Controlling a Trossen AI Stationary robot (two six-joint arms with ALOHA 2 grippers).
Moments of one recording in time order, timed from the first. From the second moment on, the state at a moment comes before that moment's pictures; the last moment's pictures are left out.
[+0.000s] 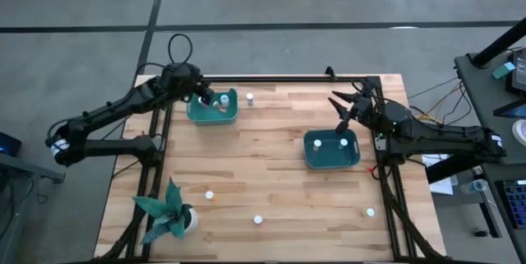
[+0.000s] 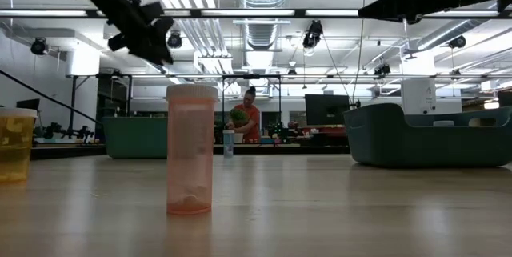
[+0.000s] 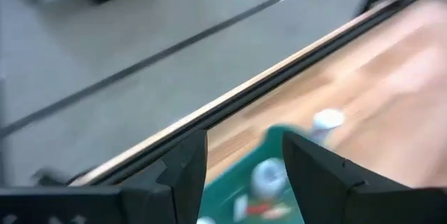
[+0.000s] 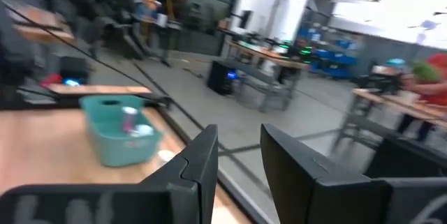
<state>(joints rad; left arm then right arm) 0.65 0.96 0.83 -0.42 -0.29 -0.14 -0.20 0.61 0.39 0.29 0.39 -0.29</state>
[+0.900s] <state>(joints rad) 0.29 0.90 0.78 -0.14 -0.05 0.09 0.04 0.78 0.40 0.57 0.16 -0.08</state>
